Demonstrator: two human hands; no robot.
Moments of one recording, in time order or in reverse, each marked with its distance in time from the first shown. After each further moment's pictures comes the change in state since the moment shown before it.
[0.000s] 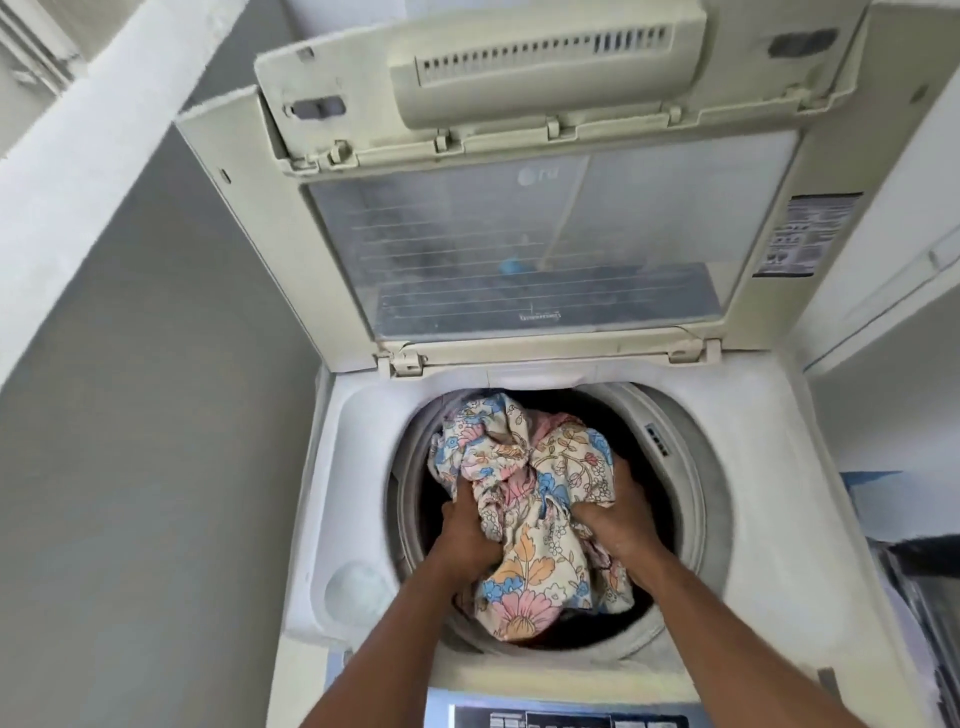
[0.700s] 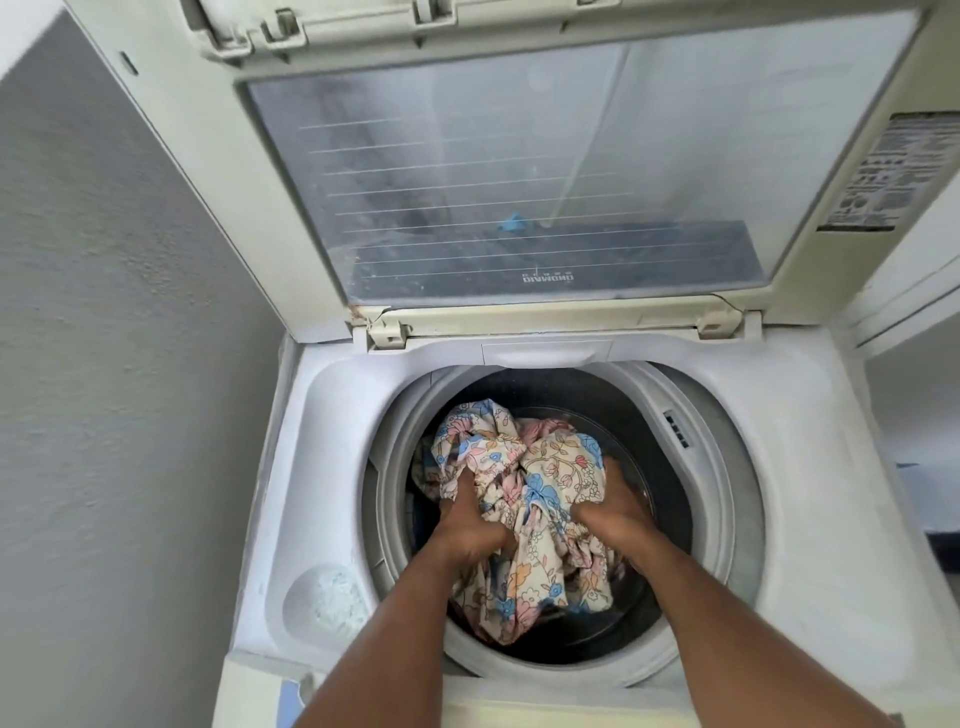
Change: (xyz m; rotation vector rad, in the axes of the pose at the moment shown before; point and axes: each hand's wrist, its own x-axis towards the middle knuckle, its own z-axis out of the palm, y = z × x) left_hand 0.035 -0.003 0.015 -0.106 -0.101 -0.266; right_hand 0.066 0.041 0.020 -0.172 -0.074 0.145
